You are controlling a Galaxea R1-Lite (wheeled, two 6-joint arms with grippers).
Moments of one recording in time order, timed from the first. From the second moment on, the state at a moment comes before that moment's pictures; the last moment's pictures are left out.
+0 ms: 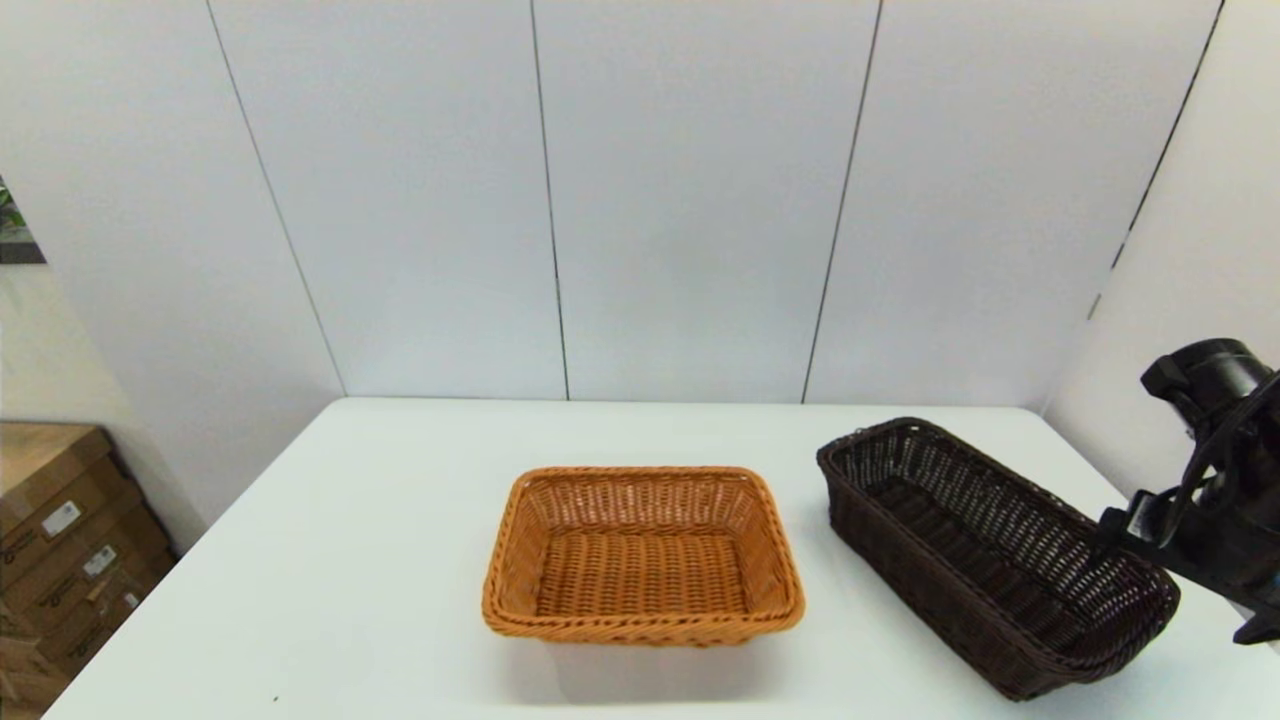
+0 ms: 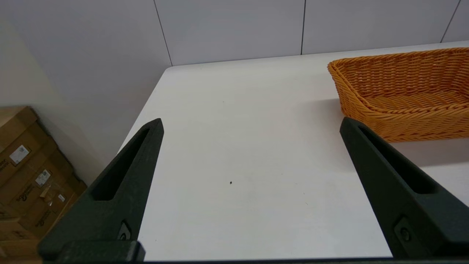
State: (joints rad) left arm 0.01 0.00 0.00 0.01 -0.03 0.06; right arm -0.15 1.75 -1.00 0.59 -0.20 0.67
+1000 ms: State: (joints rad) left arm 0.01 0.00 0.00 0.01 -0.03 0.06; right arm -0.15 1.94 -1.09 0.72 -0.04 0.87
